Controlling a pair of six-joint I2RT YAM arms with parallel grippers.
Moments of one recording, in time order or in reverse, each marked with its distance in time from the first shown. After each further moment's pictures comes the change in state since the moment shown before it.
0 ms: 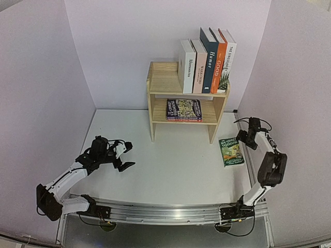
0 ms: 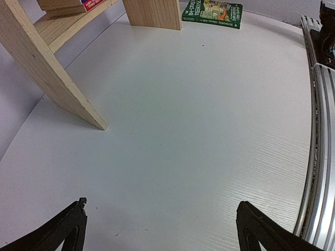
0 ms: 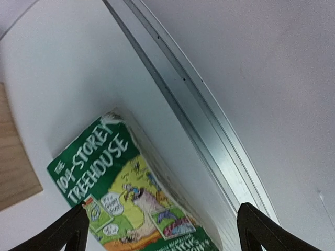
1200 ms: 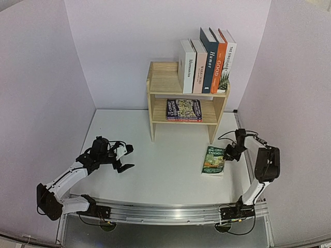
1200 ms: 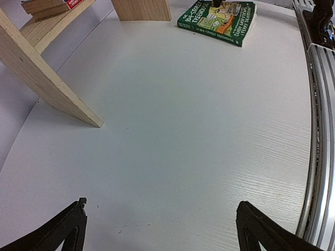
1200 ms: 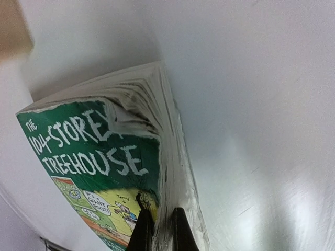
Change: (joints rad) left arm 0.000 0.009 0.001 -0.038 0.003 0.091; right arm 0.134 0.042 -0.182 -0.107 -0.377 0.128
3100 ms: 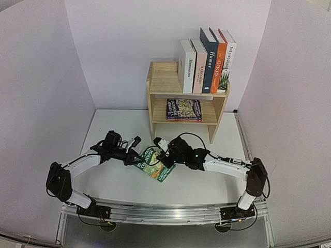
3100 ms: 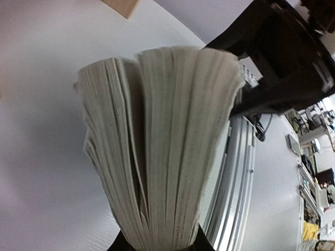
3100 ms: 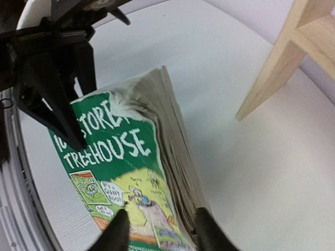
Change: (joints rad) left arm 0.011 0.340 0.116 0.097 0.417 -0.558; right arm 1.052 -0.053 0.225 0.531 0.308 -0.455
